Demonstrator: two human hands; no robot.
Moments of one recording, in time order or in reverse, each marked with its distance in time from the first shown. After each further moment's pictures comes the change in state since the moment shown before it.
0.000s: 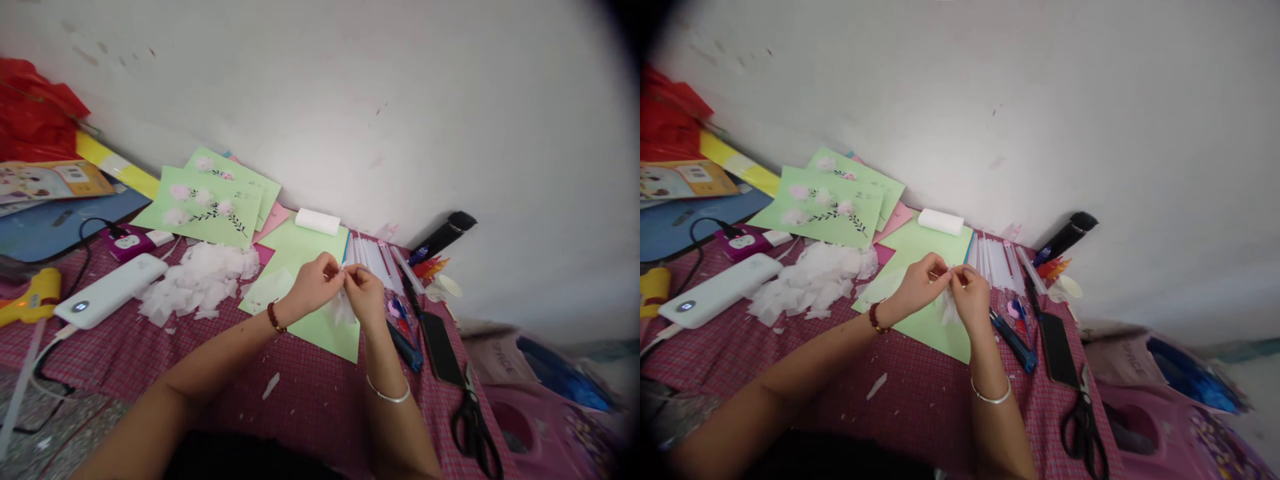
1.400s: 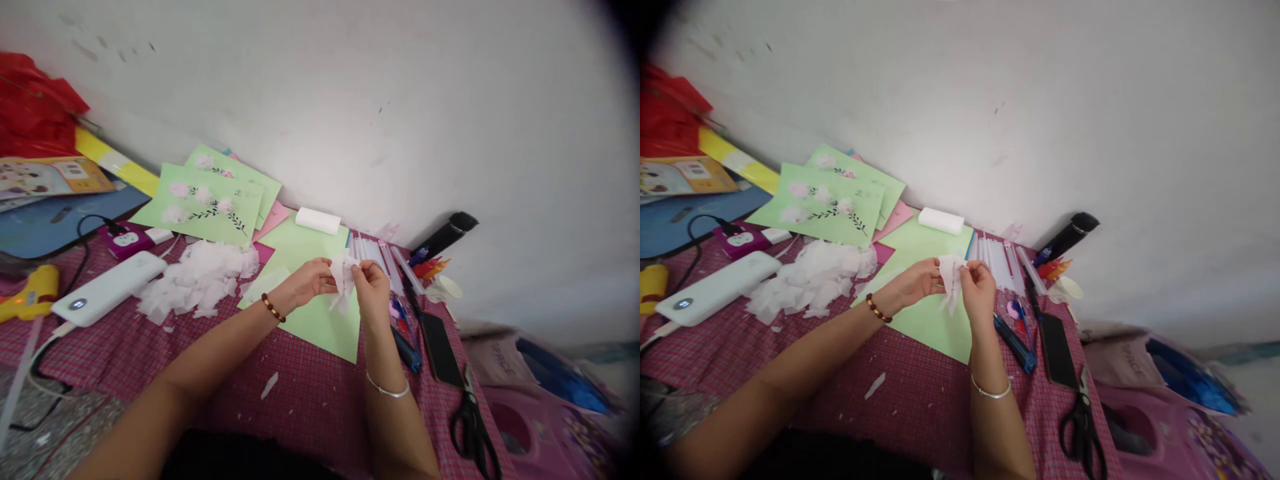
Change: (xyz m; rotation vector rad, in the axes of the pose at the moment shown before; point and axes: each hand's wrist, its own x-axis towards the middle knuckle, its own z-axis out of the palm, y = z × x) left_hand 0.015 -0.010 -0.007 -0.981 -0.259 -0.642; right_hand 0.008 0.016 0.003 0.375 0.173 0.149
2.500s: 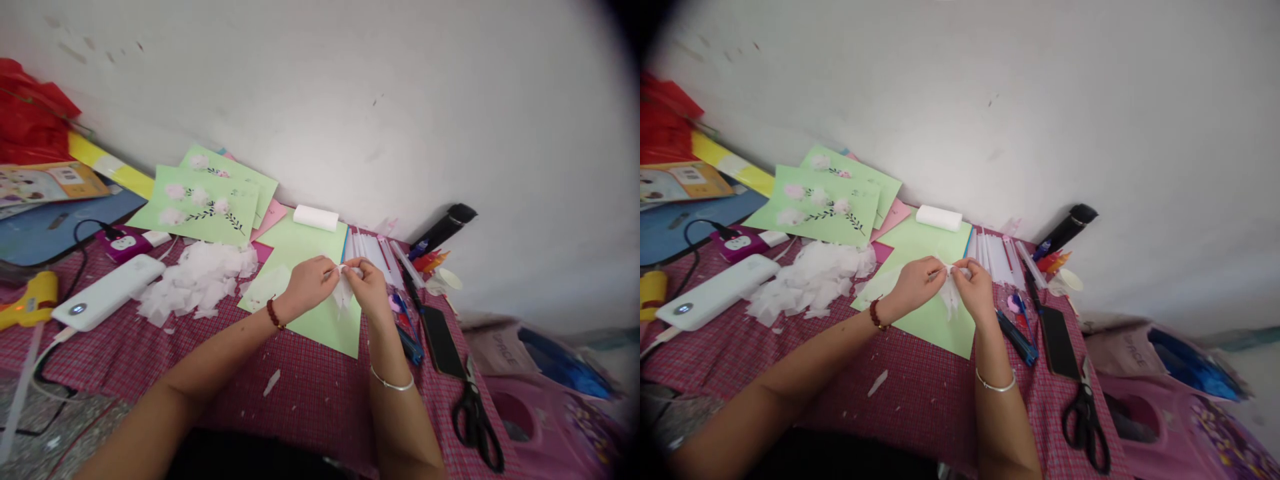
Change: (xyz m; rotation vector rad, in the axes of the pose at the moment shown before) left_hand -0.011 -0.009 0.004 1.451 0.274 0.687; right_hand -0.001 -0.009 -0.009 -0.278 -0.191 -0.014
